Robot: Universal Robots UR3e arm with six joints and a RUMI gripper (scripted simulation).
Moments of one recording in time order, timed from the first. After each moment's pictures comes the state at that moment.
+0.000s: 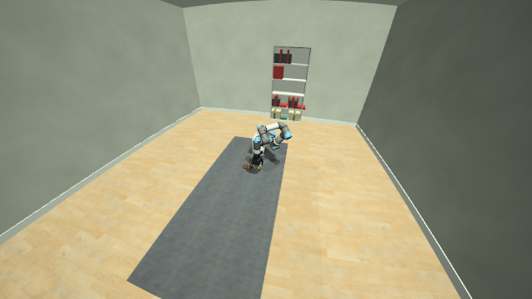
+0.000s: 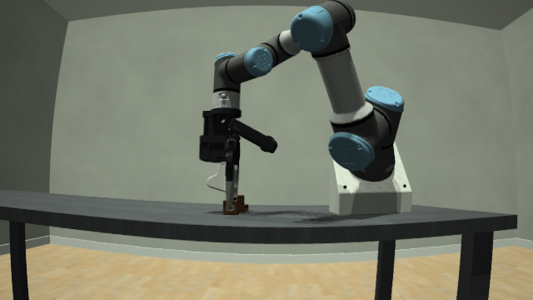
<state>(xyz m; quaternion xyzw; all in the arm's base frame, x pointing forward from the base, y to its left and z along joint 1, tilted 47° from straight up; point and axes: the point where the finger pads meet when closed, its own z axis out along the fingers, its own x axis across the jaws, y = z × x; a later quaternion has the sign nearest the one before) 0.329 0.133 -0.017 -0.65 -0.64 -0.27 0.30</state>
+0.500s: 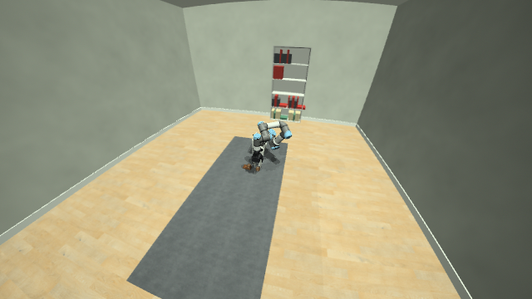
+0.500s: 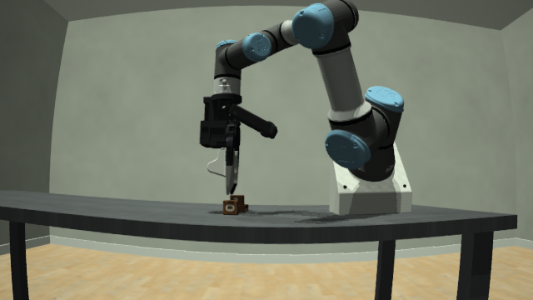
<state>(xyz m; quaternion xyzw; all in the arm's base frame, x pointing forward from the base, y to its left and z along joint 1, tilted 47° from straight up) 0.331 0.108 0.005 -0.65 -0.64 -0.27 0.30</state>
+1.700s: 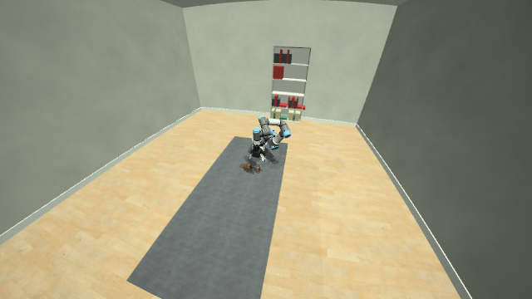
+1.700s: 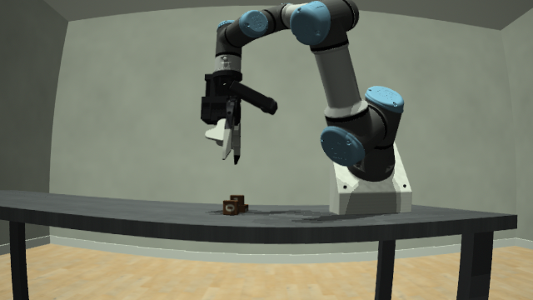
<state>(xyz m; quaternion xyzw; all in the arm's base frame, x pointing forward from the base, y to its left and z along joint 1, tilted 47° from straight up) 0.333 0.067 0.043 -0.65 -0.64 -0.27 0.30</state>
